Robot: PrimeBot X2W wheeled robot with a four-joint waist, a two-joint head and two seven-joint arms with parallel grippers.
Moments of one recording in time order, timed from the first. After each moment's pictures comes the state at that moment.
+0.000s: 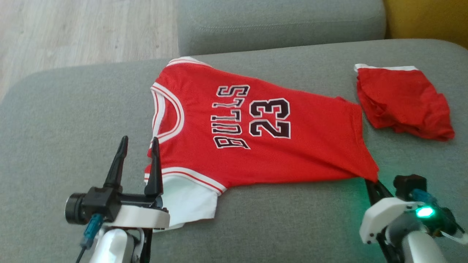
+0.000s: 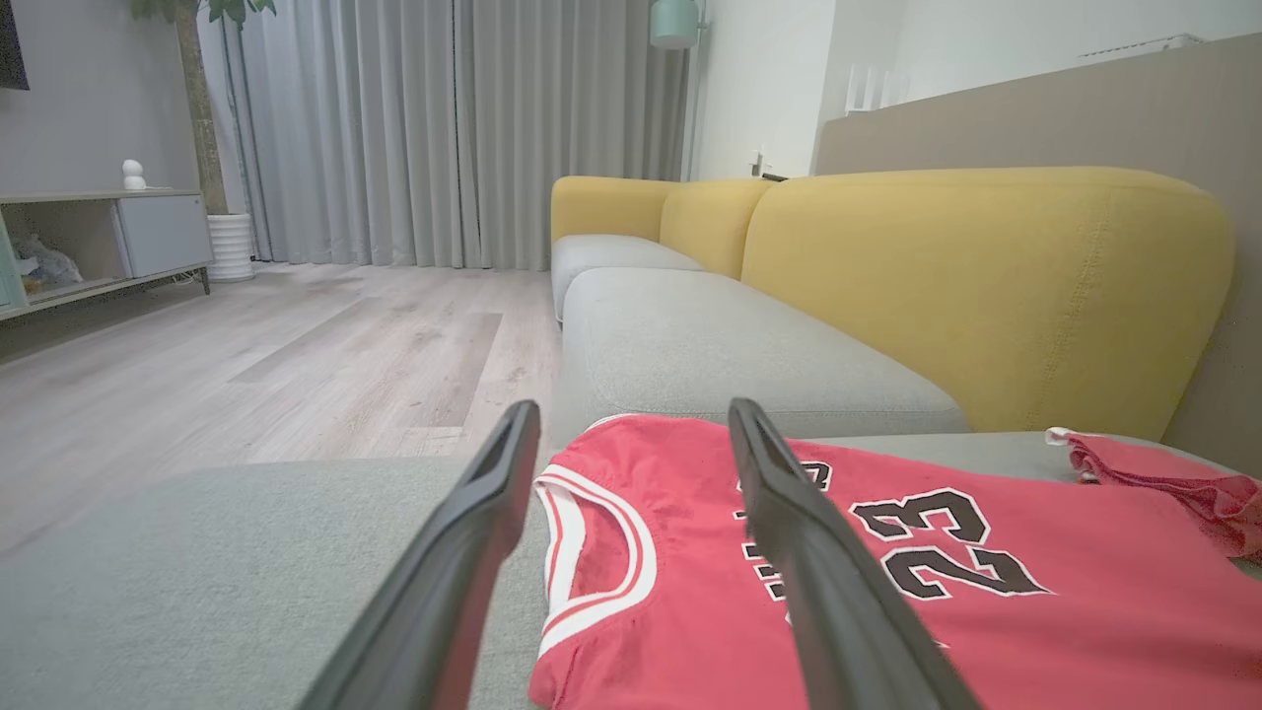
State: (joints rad) left arm -0.13 0.10 -0.22 0.23 -0.23 0.02 -0.26; right arm -0.10 -0.05 -0.07 0.46 0.00 0.13 0.08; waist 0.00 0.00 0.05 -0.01
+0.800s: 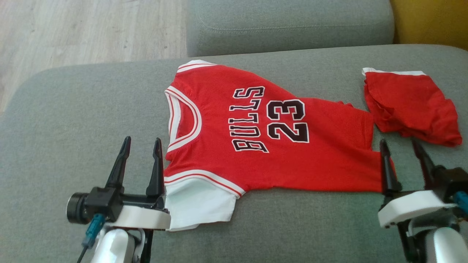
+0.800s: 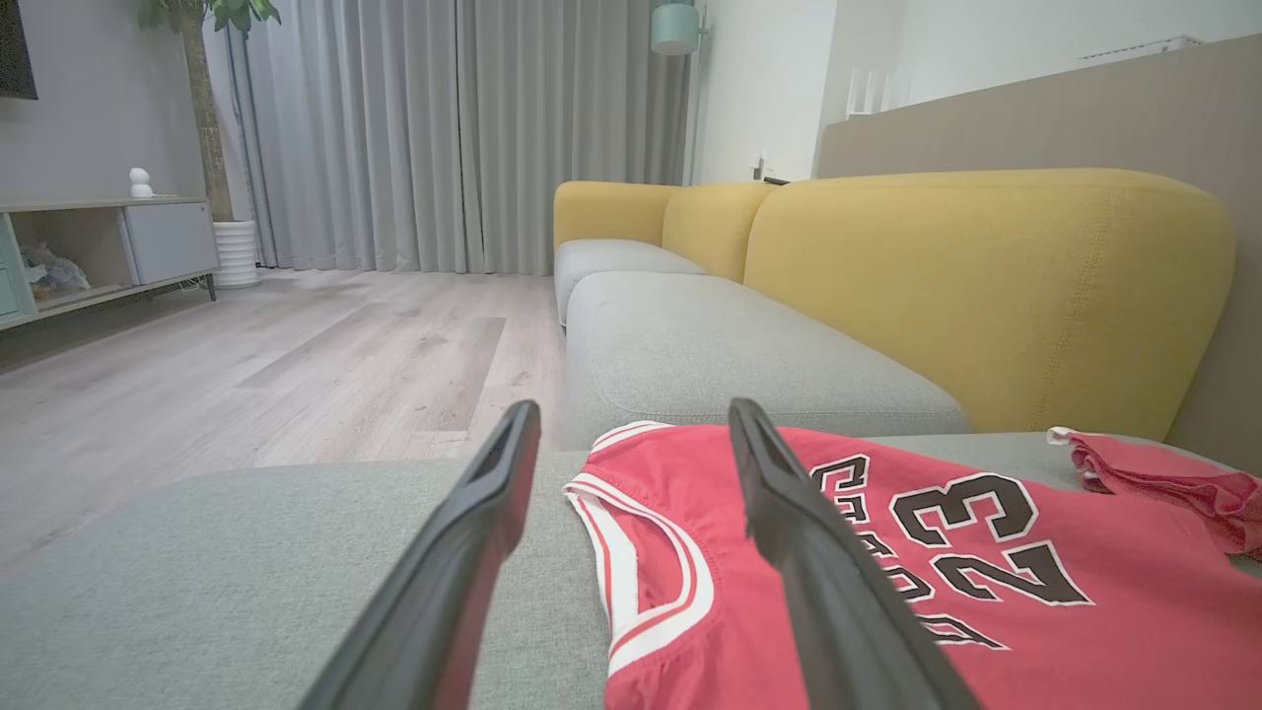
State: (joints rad) left arm -0.13 0.07 -0.19 0.25 -0.18 -0.02 -0.26; right arm 0.00 -0.04 -0.12 0.05 0.02 0.13 0.01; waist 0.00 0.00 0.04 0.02
